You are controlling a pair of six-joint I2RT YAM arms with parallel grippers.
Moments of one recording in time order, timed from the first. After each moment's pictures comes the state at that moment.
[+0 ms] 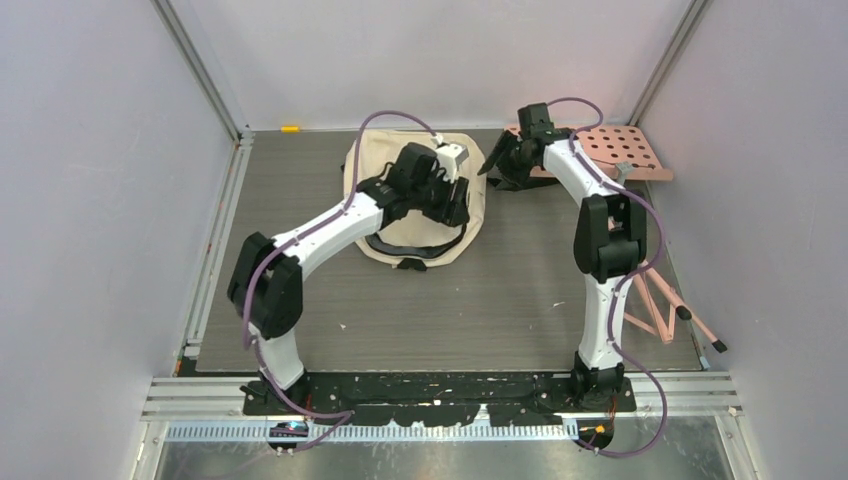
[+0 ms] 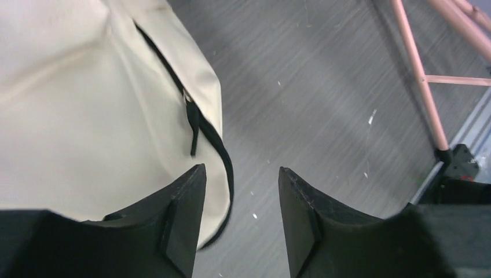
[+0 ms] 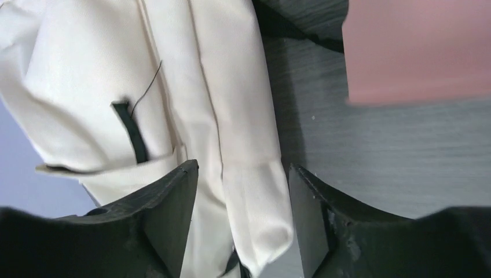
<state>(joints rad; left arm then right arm) -0.68 1.76 1.44 -0.32 0.29 -0.23 0.19 2.16 1.85 -0.66 -0.24 0.76</state>
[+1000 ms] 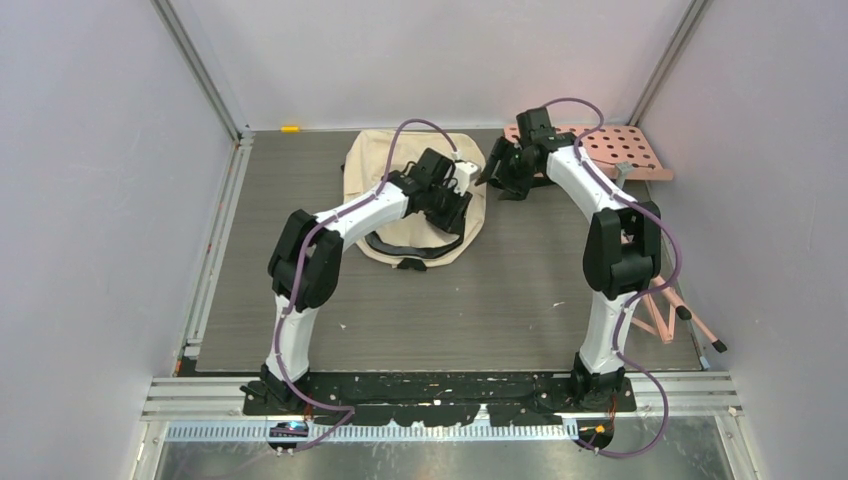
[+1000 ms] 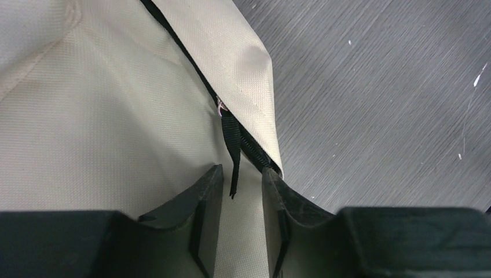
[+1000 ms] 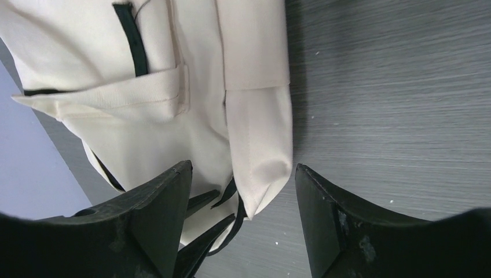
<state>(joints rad) -0.66 2.08 1.69 -0.49 0.31 -0.01 0.22 1.97 1.70 -0.71 -0.23 0.67</state>
